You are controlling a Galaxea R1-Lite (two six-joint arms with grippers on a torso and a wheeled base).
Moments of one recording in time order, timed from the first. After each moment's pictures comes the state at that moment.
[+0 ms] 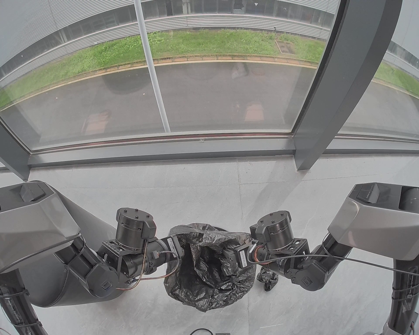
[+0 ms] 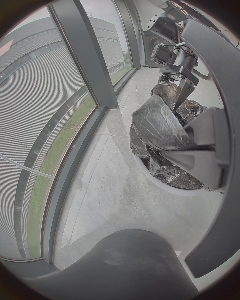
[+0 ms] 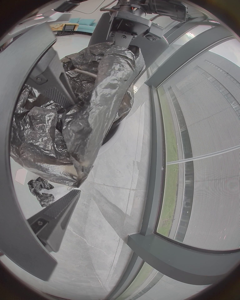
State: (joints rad) left arm -0.54 2.05 -0.63 -0.85 0.04 -0.67; right arm 0.68 2.27 -0.84 -0.86 -0.19 0.14
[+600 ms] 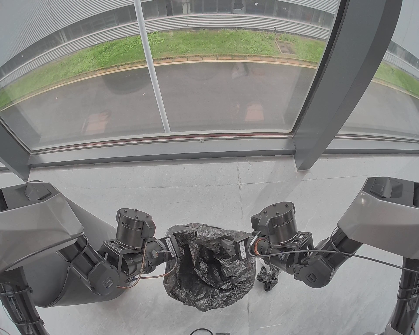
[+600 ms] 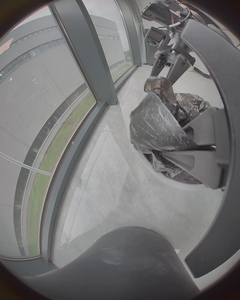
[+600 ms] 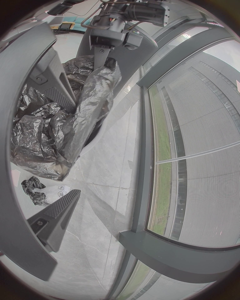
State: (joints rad) left arm -0.52 2.08 -0.64 -0.85 0.04 -0.67; right arm 0.69 2.21 -0.84 -0.87 -0.22 0.14
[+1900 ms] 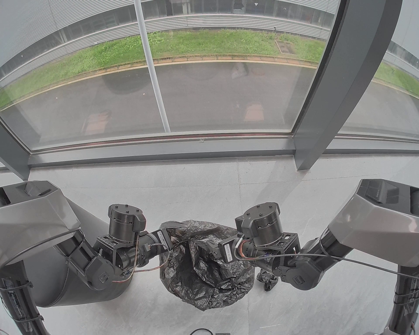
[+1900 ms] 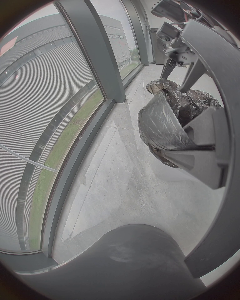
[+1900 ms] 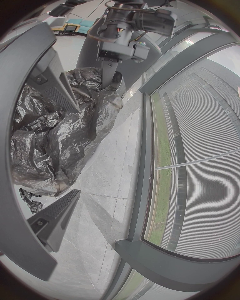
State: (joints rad) left arm -0.45 2.10 -0.64 -0.90 0.03 -0.66; right arm 0.75 2.23 -0.94 -0.80 -0.22 0.13
